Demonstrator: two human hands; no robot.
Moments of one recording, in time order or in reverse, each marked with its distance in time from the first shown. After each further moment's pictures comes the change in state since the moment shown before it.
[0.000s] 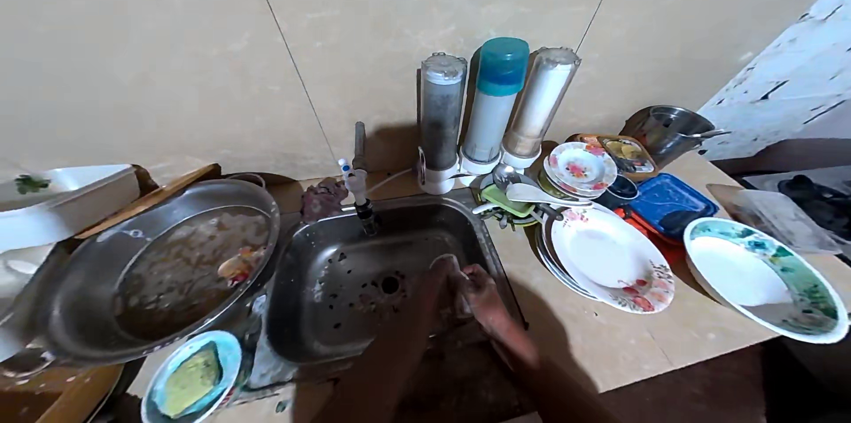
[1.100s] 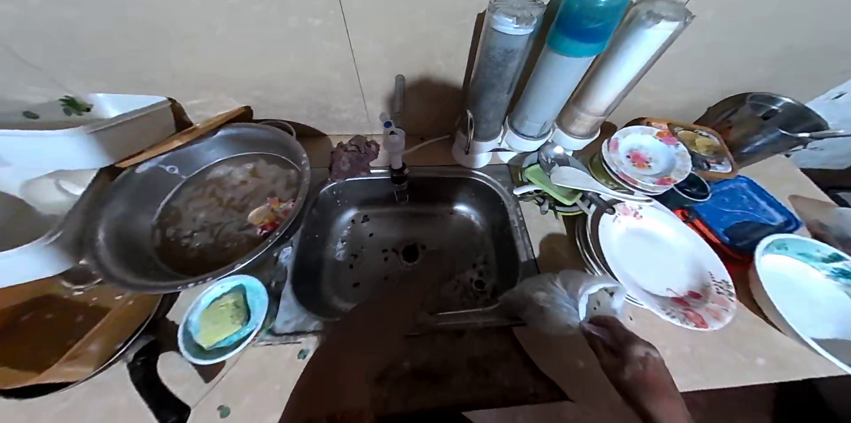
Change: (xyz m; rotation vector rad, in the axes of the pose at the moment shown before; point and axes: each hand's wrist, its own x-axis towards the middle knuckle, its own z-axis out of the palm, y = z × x) left_hand 0.022 -0.031 -0.058 1.229 -0.306 0.023; right_hand -0.092 0.026 -0.140 -0.901 0.119 -0.059
